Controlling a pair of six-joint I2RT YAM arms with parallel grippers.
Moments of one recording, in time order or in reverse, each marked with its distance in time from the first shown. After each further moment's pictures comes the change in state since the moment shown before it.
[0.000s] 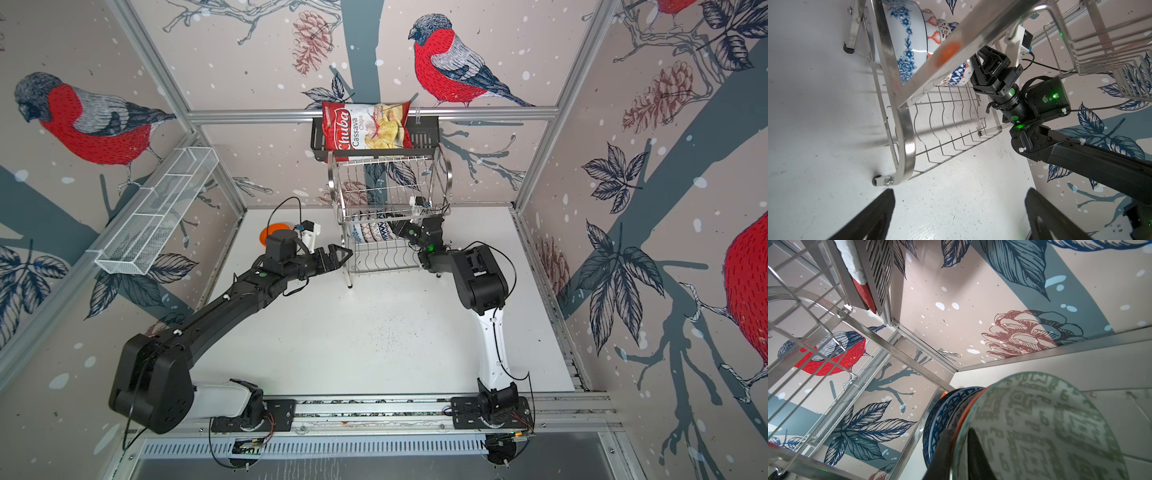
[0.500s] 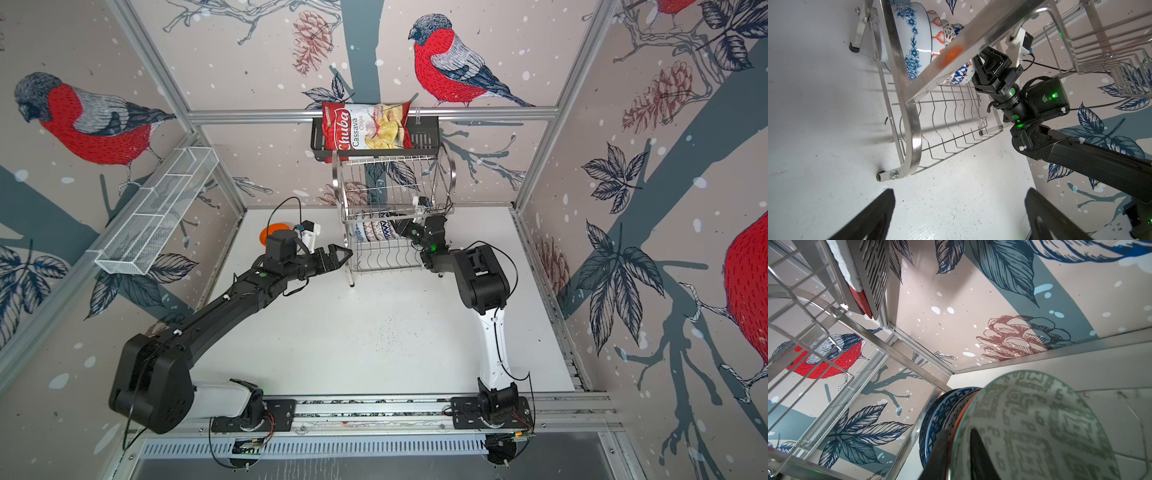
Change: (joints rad) left arm 0.000 0.000 0.000 0.000 0.000 0.000; right arm -0.016 -0.002 -0.008 -0.007 0.004 -0.007
